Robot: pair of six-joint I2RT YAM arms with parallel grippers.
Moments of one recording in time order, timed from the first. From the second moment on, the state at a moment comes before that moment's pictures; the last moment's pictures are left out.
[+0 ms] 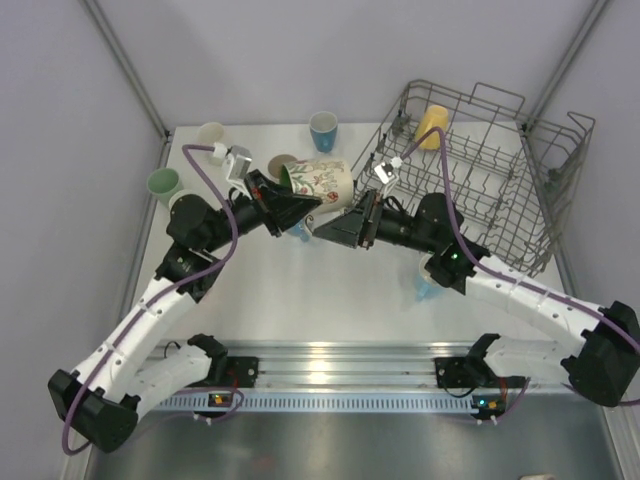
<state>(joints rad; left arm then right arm) -0.50 0.91 0.88 0.28 0.59 -0.59 0.81 1.14 0.85 0.35 -0.47 1.04</state>
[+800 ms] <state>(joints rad) -0.58 0.83 0.74 0.66 0.52 -0.61 0.89 1.29 0.78 1.00 -0.42 1.32</state>
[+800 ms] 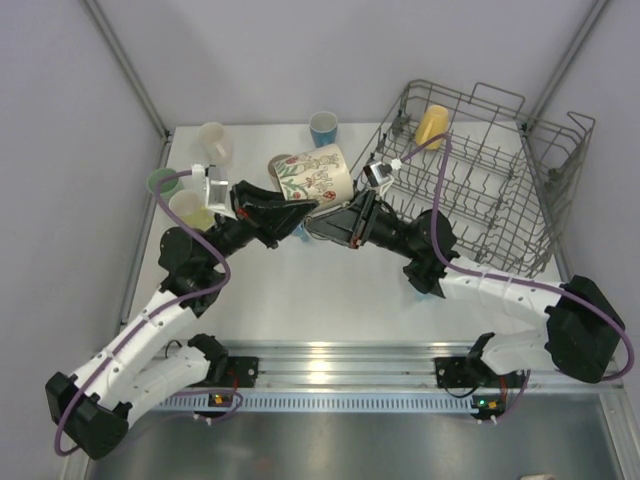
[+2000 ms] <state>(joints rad) -0.64 0.70 0.65 0.55 0.52 -0.49 0.92 1.14 0.71 0.74 -0.27 1.16</state>
